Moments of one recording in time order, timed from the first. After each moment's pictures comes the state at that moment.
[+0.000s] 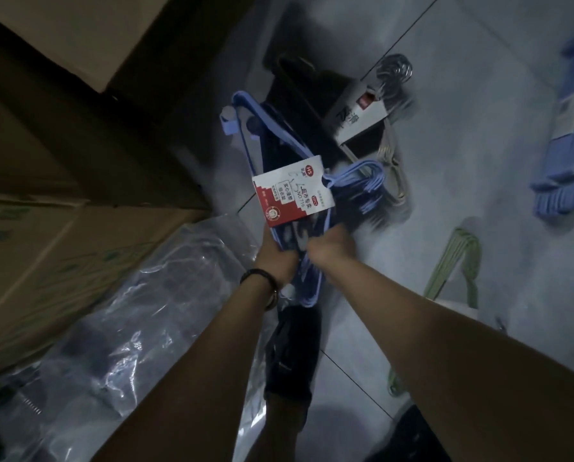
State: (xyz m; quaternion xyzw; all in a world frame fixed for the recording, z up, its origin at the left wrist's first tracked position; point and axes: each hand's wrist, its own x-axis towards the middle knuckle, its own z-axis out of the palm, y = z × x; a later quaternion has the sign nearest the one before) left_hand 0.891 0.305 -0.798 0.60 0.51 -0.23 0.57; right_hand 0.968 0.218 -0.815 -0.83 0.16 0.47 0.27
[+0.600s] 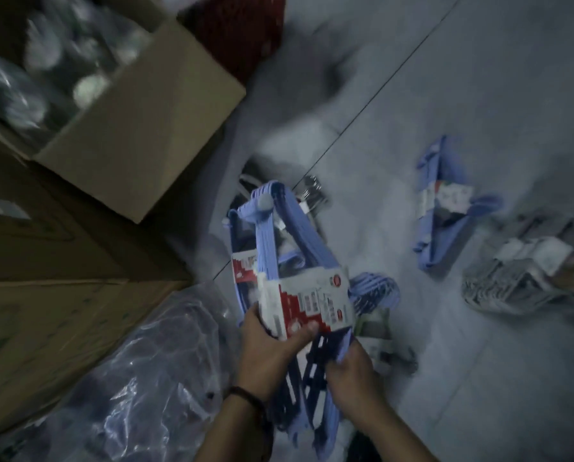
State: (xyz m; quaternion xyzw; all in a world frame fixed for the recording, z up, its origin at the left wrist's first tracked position) left_hand 0.907 0.199 -0.524 0.53 0.49 -0.09 0.69; right_hand 0.943 0.052 -0.564 -0.81 0.11 0.45 0.36
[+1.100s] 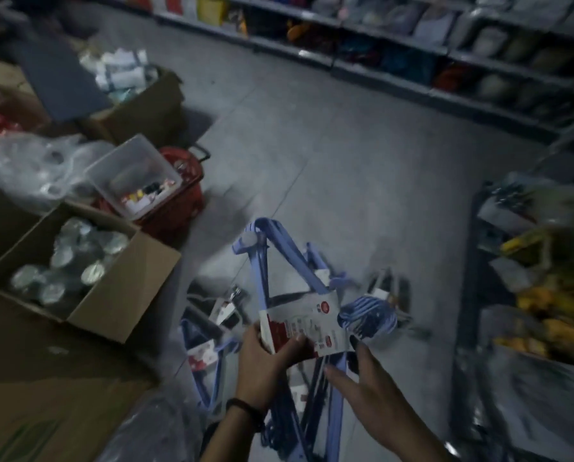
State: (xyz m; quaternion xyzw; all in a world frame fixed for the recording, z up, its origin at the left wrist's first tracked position) left_hand 0.963 0.033 -0.121 0.59 0.31 -0.08 0.74; right_hand 0.981 -0.149 -0.057 -0.83 0.10 0.34 0.42
